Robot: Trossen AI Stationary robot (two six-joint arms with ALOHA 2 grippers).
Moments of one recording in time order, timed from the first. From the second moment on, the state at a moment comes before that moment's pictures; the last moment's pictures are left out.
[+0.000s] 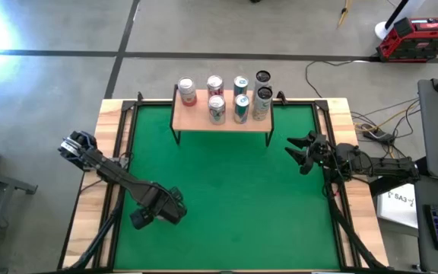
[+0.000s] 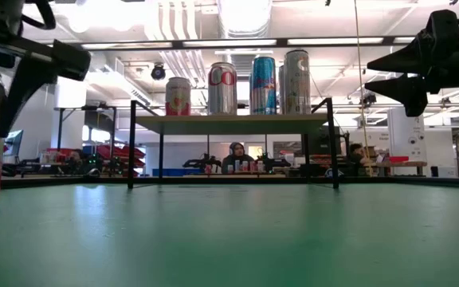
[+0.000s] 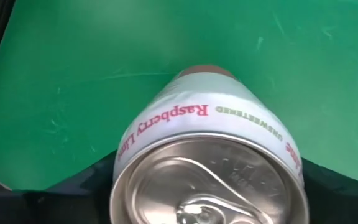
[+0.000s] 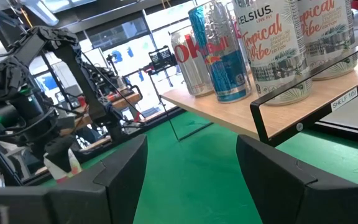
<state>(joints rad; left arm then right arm) -0.54 1.60 1.12 -1.10 0.09 -2.75 -0.07 0.02 0.01 0.06 0.29 0.34</state>
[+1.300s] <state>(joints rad) -0.38 1.60 1.14 -1.09 -0.13 -0.66 -0.07 0.02 0.01 0.06 0.29 0.34</state>
